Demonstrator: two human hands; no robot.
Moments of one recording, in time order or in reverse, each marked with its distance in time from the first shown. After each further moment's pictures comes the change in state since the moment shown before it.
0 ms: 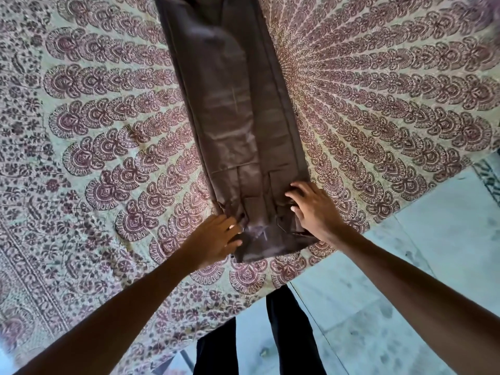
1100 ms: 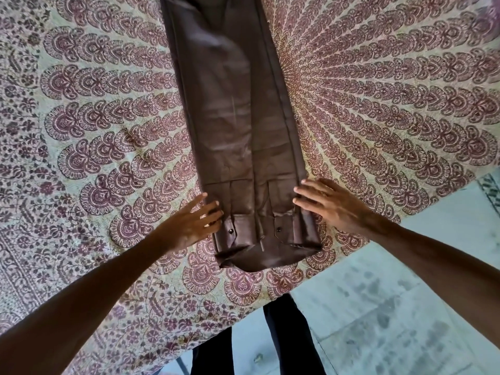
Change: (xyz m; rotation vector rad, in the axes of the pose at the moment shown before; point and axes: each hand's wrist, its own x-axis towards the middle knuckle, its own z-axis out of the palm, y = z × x) left_hand 0.000 -0.079 0.001 0.235 -0.049 0.254; right_hand 0.023 0.080 -0.020 -0.360 -0.083 -0.560
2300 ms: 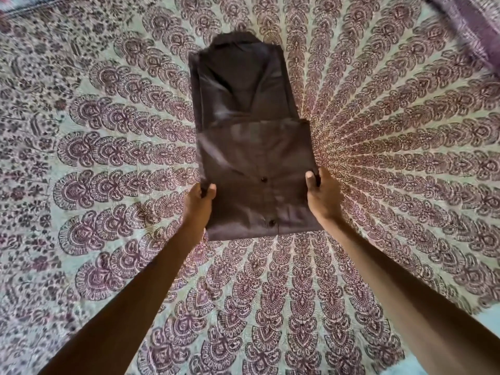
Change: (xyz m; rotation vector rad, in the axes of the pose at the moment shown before) left_hand 0.127 -0.167 -0.075 -1.293 0.694 -1.395; right_hand 0.214 0.102 -0.056 0.847 0.605 1.071
